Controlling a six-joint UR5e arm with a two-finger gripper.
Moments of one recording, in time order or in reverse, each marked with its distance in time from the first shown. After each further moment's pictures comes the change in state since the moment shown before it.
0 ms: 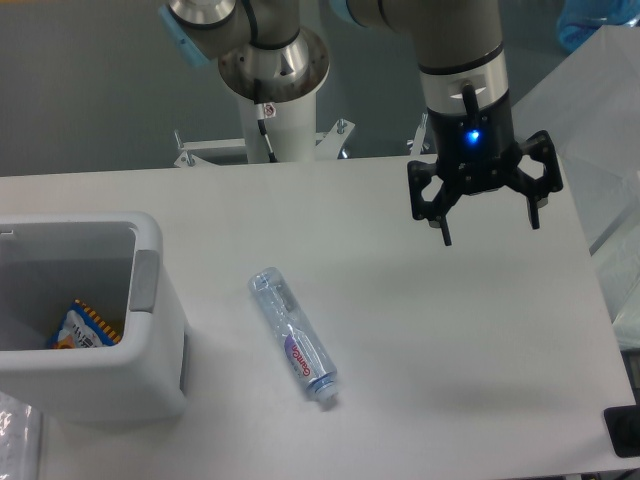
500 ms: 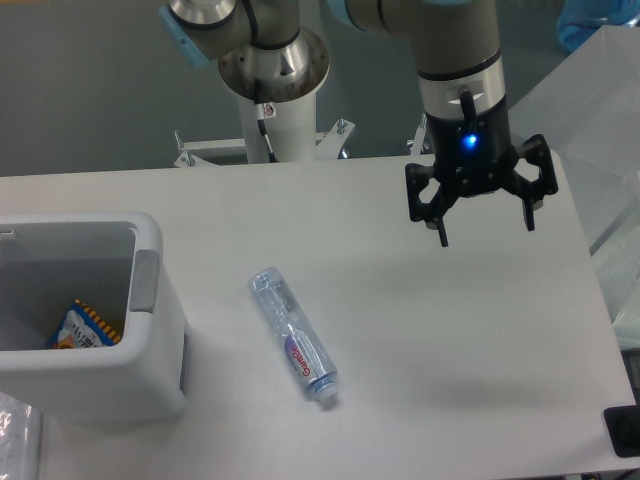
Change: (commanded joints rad) arm -0.006 -0.017 -0.029 0.015 0.000 -0.012
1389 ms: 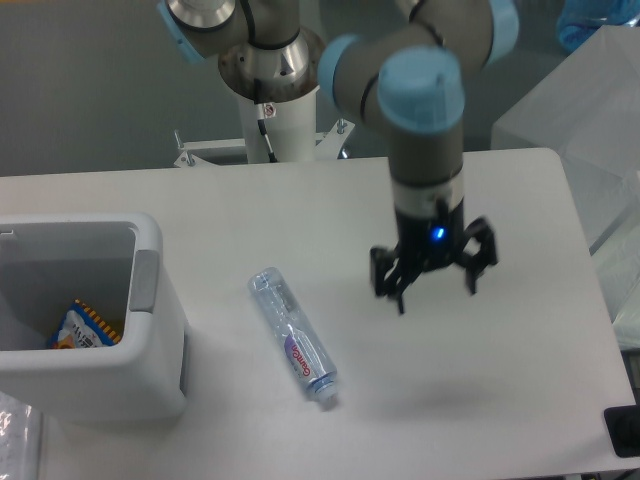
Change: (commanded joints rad) arm -0.089 -0.209 -0.034 0.065 -0.138 -0.483
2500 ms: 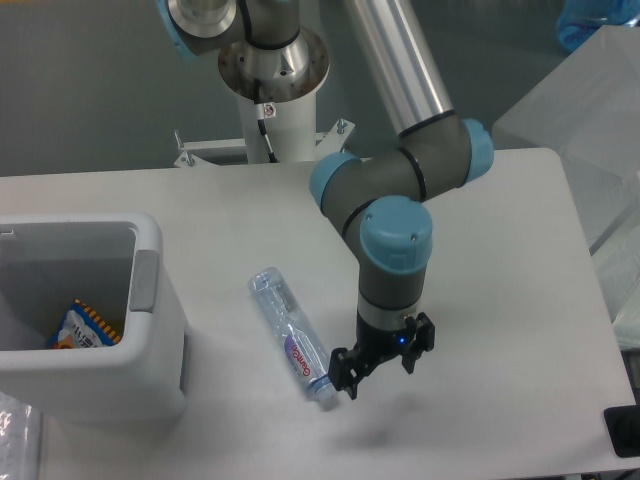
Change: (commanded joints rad) arm -0.078 -0.187 0.026 0.117 0.014 -0.152
